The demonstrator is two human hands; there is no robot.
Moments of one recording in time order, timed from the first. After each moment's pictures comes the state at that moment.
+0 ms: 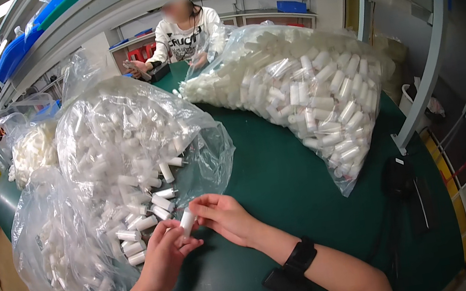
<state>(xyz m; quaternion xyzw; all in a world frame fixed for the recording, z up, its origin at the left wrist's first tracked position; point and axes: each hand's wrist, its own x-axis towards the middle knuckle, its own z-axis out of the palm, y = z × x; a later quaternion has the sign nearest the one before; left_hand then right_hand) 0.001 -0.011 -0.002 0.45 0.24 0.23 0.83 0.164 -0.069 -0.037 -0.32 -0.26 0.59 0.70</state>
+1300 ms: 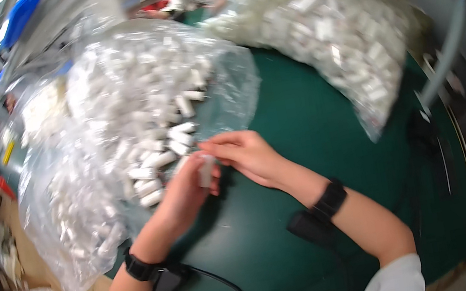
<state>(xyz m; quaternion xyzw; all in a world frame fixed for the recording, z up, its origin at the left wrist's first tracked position) 0.008 -0.009 -0.009 0.51 0.24 0.17 0.81 0.154 -0.072 -0.031 -0.40 -0.33 0.55 0.65</state>
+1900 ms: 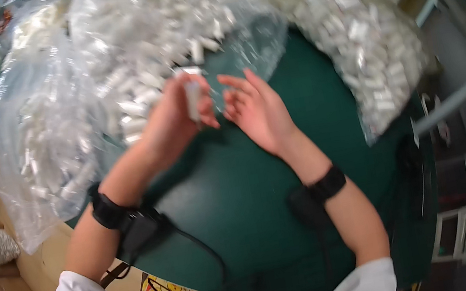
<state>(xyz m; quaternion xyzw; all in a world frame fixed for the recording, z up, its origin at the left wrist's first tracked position) 0.008 0.013 -0.010 0.44 0.13 0.24 0.86 0.161 -0.069 -0.028 -0.32 -0.24 0.62 0.68</state>
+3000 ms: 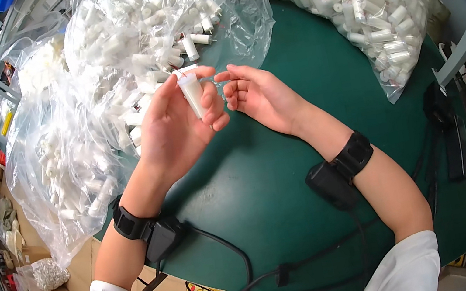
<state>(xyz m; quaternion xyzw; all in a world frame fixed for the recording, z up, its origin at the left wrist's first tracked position) 0.004 -0.004 0.004 0.38 -0.02 0.19 0.90 0.165 -0.075 -0.032 -0.34 -0.29 0.63 0.64</state>
